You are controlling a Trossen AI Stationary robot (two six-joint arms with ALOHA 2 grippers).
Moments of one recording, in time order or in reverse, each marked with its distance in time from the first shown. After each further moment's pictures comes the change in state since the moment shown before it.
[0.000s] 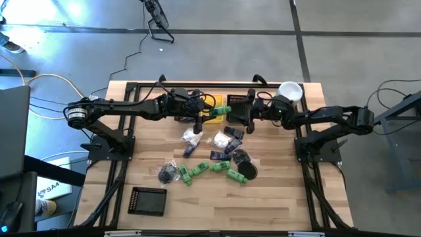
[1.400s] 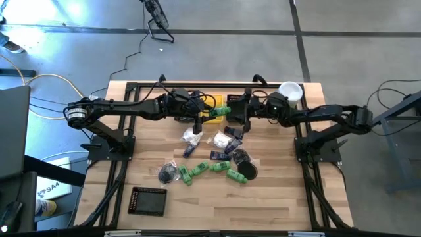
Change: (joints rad) left arm 0.000 0.000 0.000 -0.023 0.001 0.003; right arm -0.007 0.001 0.077 -0.146 0.000 -0.035
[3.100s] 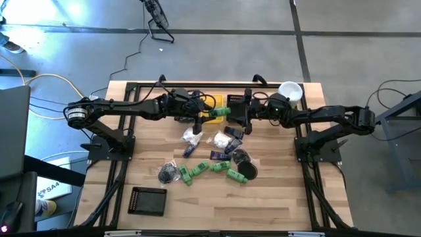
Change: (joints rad) left arm 0.000 0.000 0.000 0.001 0.024 -0.002; right arm 0.035 -0.016 0.000 -0.001 -0.015 -0.026
